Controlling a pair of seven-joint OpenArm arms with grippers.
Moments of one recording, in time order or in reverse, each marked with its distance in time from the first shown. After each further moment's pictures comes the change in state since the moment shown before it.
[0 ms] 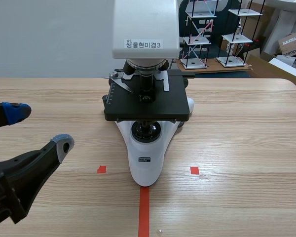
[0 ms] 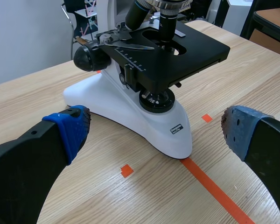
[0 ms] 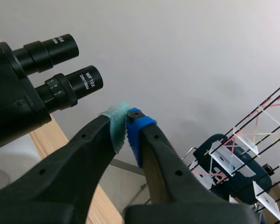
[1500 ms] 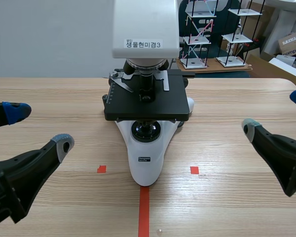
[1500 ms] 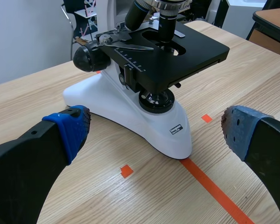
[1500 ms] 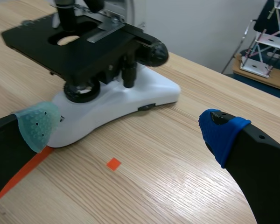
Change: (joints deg) left arm 0.0 0.0 0.0 0.0 0.0 0.0 0.0; right arm -88.7 -7.0 46.5 29.3 -0.9 -0.8 8.7
